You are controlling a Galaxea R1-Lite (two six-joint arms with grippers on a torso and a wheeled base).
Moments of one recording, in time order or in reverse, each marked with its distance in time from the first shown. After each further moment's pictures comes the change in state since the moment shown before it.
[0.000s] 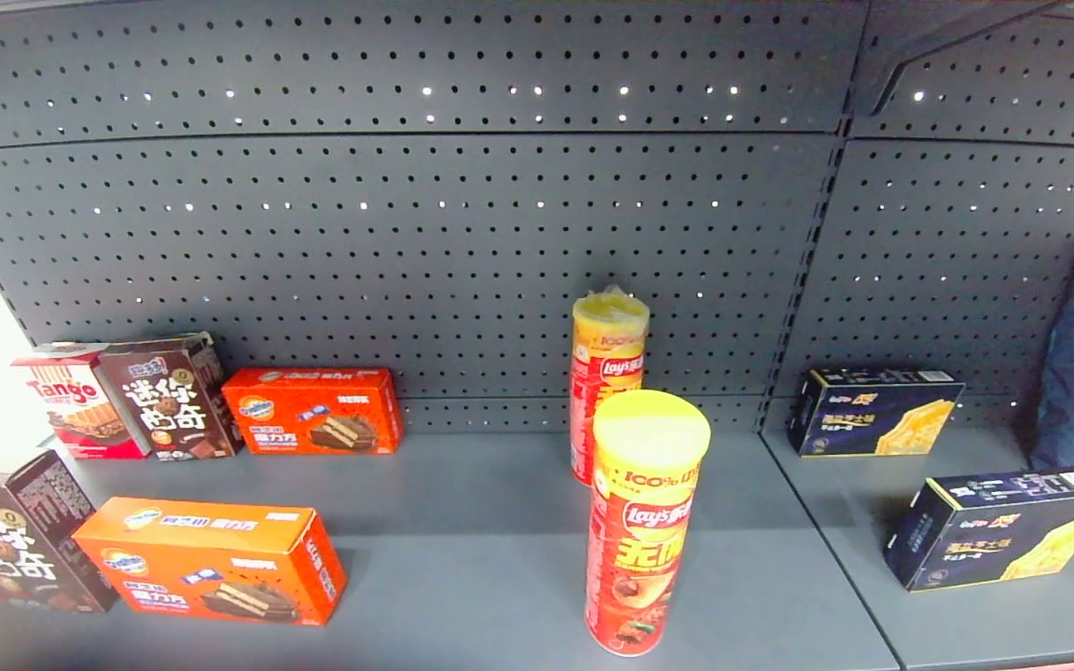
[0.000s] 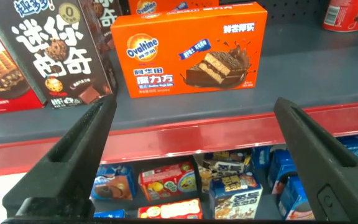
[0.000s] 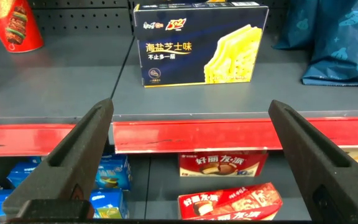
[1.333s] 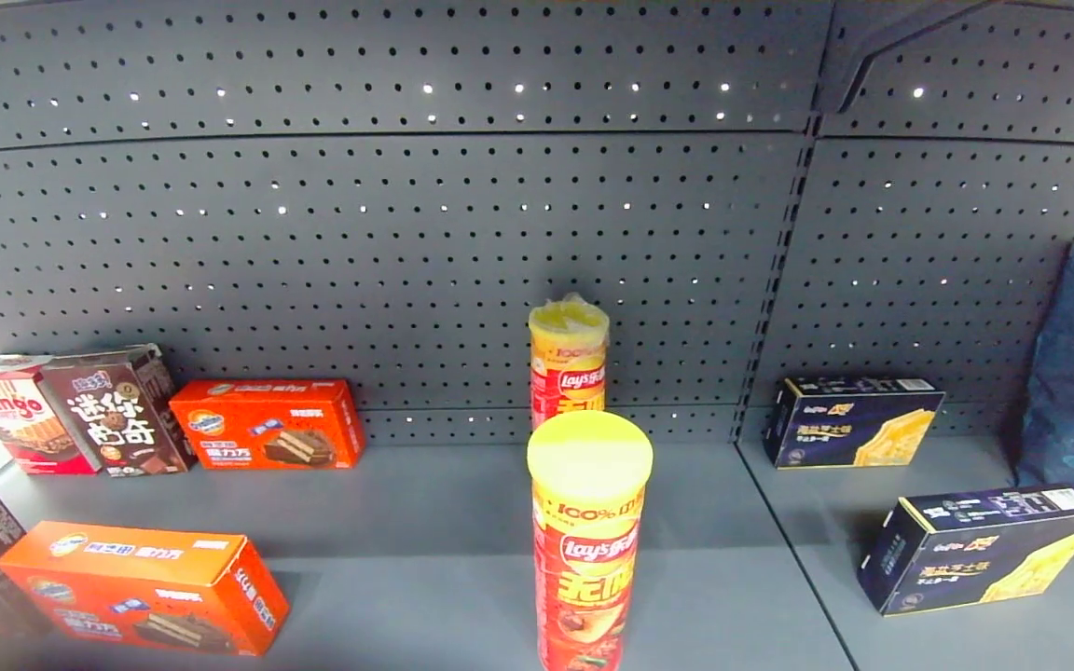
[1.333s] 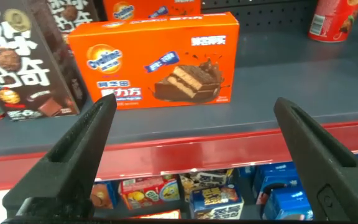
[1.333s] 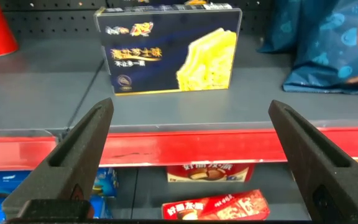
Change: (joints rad) left arm 0.000 0.000 0.000 -0.001 0.003 -0.029; right arm 0.001 0.000 0.000 0.000 0.000 -0.001
